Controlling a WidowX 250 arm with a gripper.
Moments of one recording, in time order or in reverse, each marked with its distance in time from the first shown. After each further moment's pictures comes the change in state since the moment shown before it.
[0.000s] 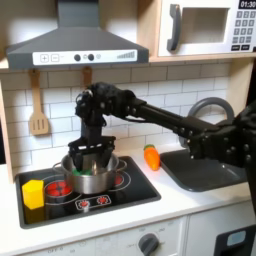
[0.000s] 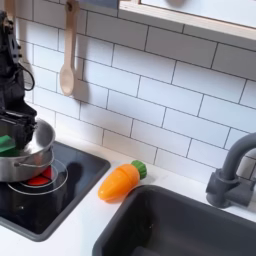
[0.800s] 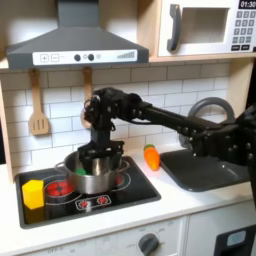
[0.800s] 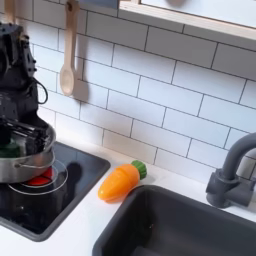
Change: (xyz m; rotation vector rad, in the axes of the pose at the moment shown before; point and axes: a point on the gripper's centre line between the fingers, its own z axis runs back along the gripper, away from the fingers) arm -0.004 -0.023 -0.013 -0.022 0.039 -0.055
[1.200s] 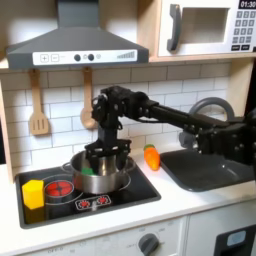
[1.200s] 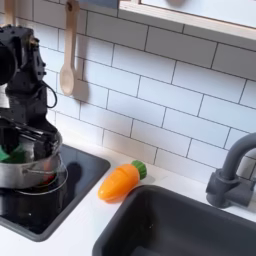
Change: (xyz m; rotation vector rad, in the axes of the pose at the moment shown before) arm -0.003 -0.013 0.004 -0.005 -0.001 -0.024
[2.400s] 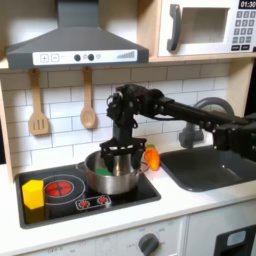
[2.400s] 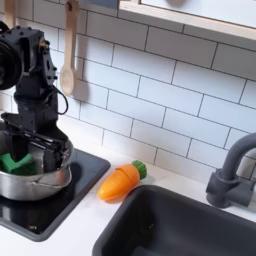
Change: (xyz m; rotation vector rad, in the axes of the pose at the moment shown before) arm -0.013 -0.029 0.007 -0.020 0.001 -0.043
